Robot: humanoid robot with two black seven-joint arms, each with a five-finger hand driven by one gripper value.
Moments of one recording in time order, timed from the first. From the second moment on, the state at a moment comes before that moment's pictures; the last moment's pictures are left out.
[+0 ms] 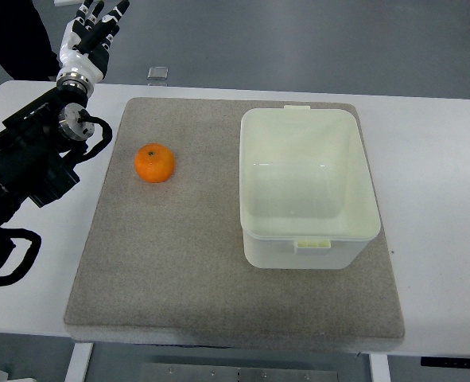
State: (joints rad) left arm -1.11 0.11 -0.51 -0.21 -0.24 -0.11 -0.41; right arm 0.02 0.00 -0.04 0.23 0.08 -0.21 0.11
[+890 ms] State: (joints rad) left arm -1.13 0.11 -0.51 -0.21 -0.25 -0.09 -0.42; right arm 0.02 0.00 -0.04 0.23 0.08 -0.21 0.11
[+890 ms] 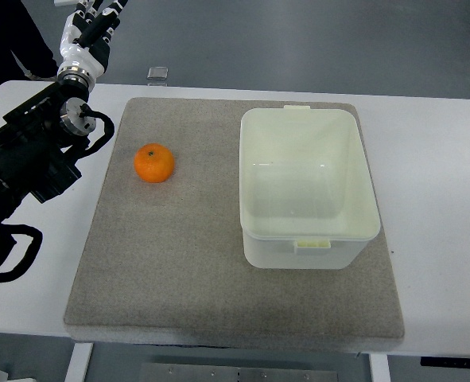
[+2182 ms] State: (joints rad) left arm -1.20 0.19 -0.18 -0.31 -0.07 -0.08 -0.37; right arm 0.02 0.00 -0.04 0.23 0.08 -0.21 0.11
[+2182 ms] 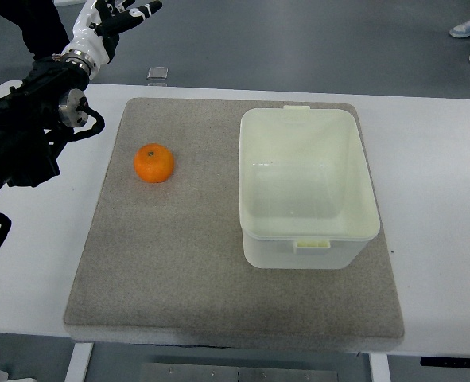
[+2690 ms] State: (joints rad) left arm -1.28 0.32 -0.01 -0.52 0.44 -0.14 -0.35; right arm 0.02 0.00 -0.04 0.23 0.08 -0.21 0.11
